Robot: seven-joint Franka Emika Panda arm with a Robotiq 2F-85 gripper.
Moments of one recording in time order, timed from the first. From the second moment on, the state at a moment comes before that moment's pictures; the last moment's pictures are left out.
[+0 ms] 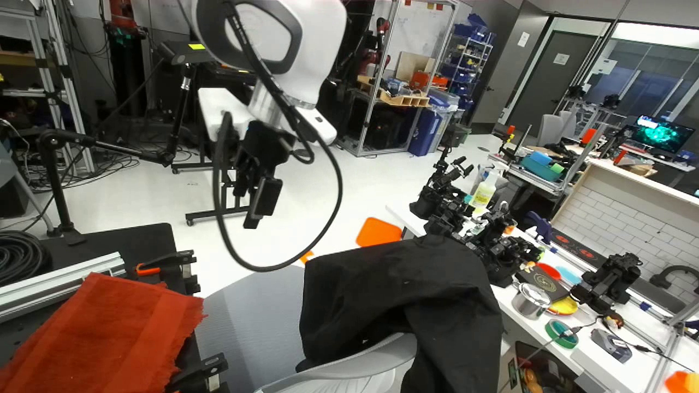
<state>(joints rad) 0.02 -0.07 0.01 -2.39 0.04 2.11 0.03</state>
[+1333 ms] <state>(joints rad) 0.03 -0.19 0.04 -2.78 -0.03 2.44 0.03</state>
